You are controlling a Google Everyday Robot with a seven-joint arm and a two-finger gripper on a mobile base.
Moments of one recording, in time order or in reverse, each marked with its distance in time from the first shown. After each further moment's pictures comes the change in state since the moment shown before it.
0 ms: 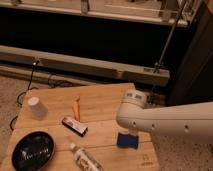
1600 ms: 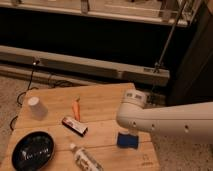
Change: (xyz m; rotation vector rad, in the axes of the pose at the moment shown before) arm 0.000 0.000 0.000 0.000 0.000 0.000
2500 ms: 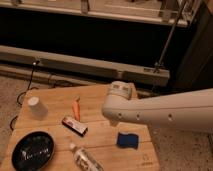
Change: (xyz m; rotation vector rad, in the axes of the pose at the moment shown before) arm -0.126 -0.008 -0.034 0.005 -0.252 -0.086
